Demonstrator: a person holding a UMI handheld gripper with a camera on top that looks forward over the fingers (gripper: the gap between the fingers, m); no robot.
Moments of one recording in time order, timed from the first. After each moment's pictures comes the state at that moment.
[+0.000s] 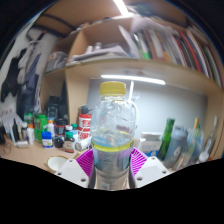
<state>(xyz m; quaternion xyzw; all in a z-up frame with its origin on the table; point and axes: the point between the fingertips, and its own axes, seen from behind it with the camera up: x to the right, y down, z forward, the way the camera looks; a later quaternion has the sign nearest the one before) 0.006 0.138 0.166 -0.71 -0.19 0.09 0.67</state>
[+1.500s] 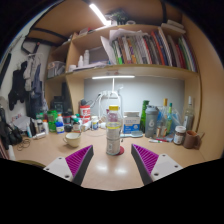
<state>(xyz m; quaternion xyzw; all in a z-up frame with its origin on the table) 0.132 -0.069 0.142 -0.75 -0.14 0.11 0.63</state>
